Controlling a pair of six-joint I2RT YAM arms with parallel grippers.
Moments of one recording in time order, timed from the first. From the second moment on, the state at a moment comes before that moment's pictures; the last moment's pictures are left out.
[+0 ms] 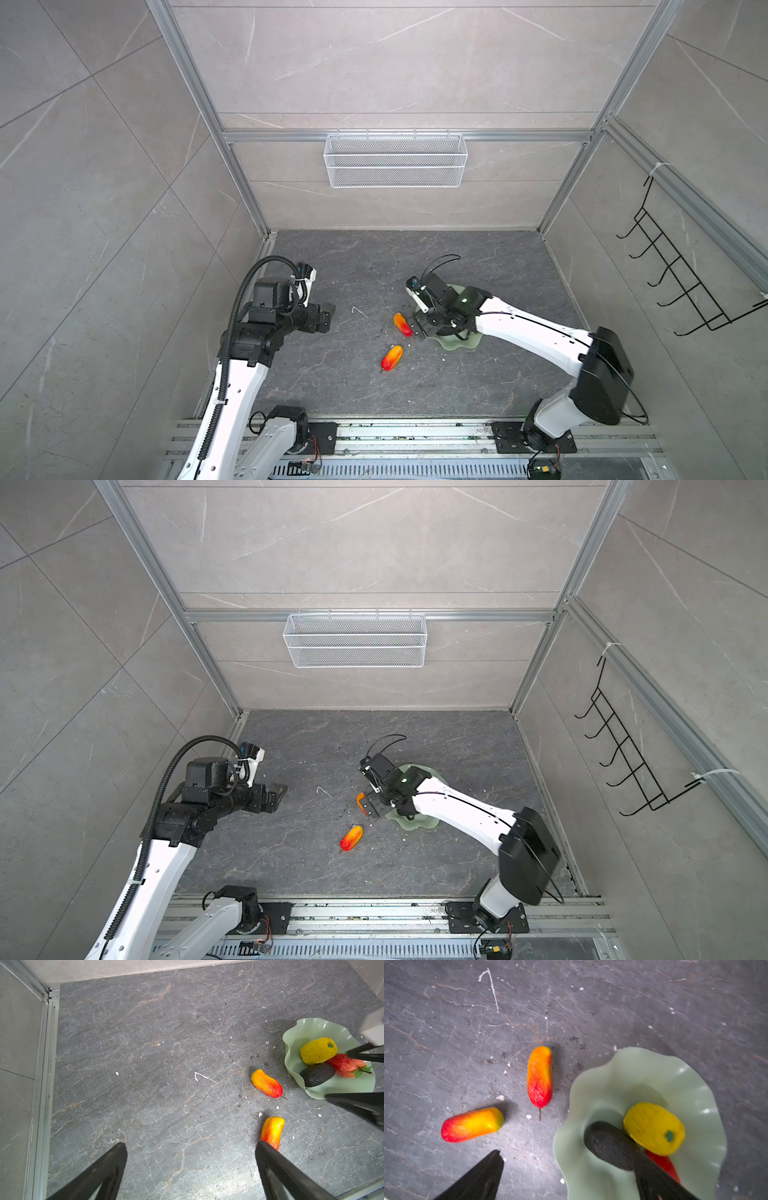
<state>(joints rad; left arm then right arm) -0.14 0.87 1.04 -0.93 0.17 0.08 0.85 1.65 1.30 -0.74 0.17 0.11</state>
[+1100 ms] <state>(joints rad) -0.14 0.87 1.04 -0.93 0.17 0.08 0.90 2.09 1.54 -0.66 0.19 0.13</state>
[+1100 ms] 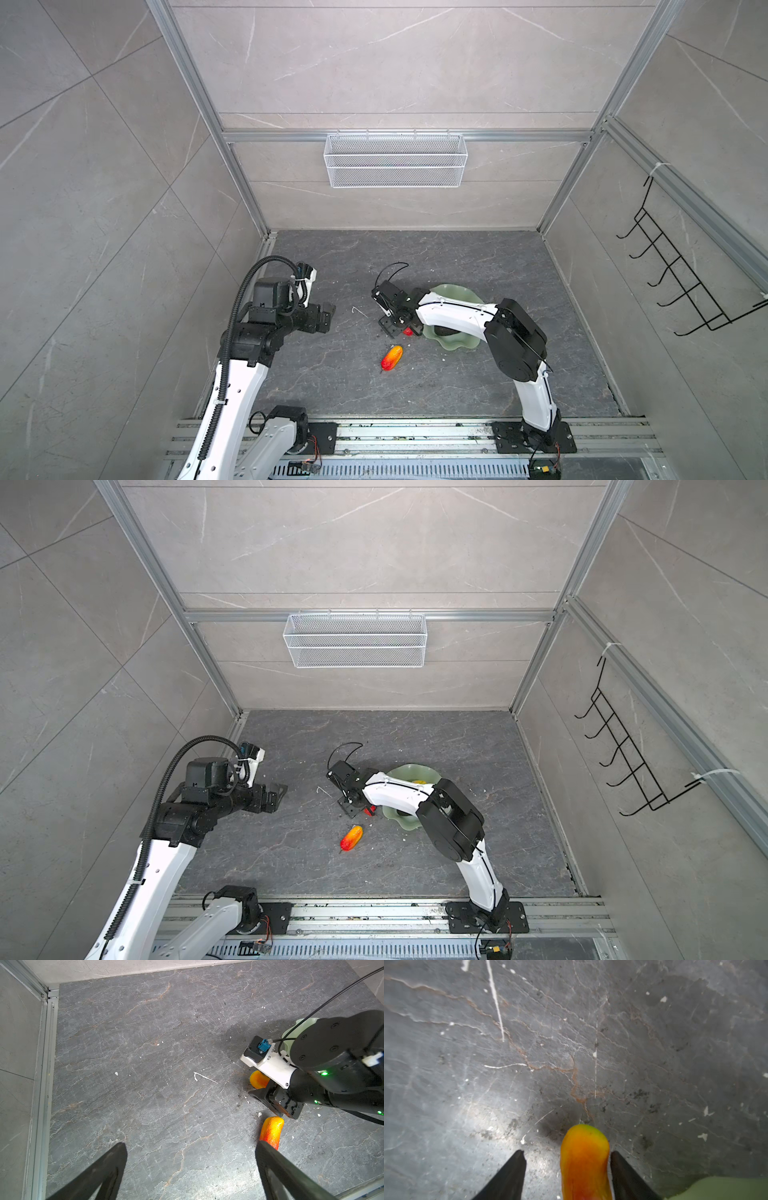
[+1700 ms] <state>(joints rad) -0.14 0.87 1.04 -0.93 0.17 0.08 0.91 2.00 1.58 -0.74 0.19 0.15</state>
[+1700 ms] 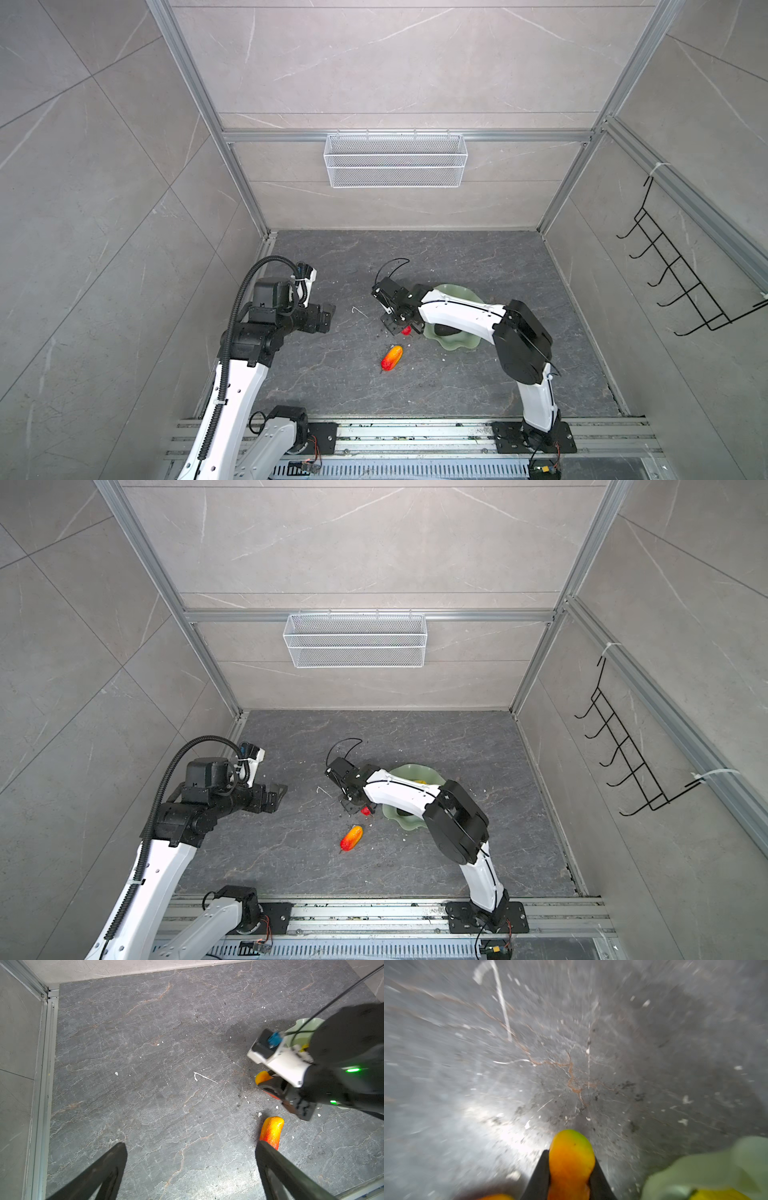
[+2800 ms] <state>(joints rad) -0.14 0.87 1.04 -0.93 0.17 0.08 0.67 1.75 1.23 -0.58 0.14 0.43</state>
